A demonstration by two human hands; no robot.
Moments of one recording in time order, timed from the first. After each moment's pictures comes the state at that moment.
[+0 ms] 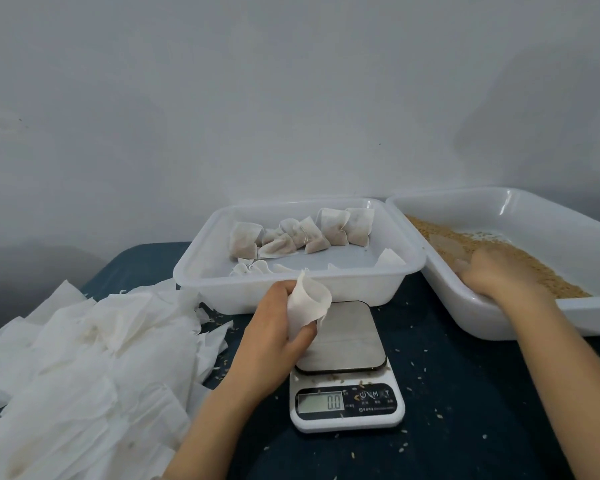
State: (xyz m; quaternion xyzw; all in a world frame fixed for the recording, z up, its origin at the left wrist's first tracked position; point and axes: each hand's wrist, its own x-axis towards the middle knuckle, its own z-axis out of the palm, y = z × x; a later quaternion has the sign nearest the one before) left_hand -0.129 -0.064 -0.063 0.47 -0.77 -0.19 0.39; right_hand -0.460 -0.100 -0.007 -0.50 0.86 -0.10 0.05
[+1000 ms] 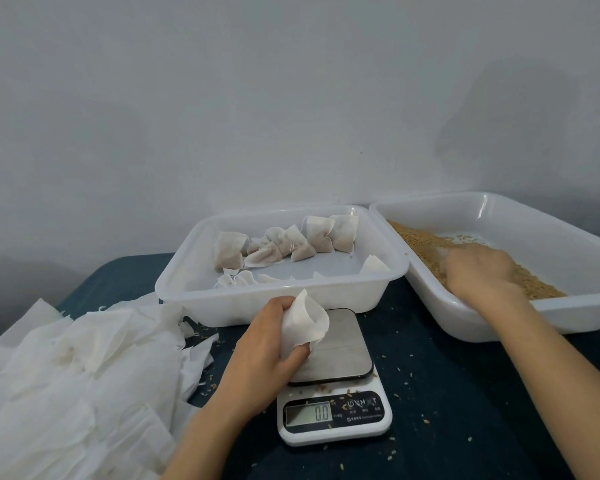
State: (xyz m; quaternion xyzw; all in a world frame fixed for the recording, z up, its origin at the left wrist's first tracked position) left_hand -0.131 -0.062 -0.068 0.46 -0.80 -0.18 0.35; right_hand -0.453 -0.099 -0.002 -0.54 0.83 0.06 -0.14
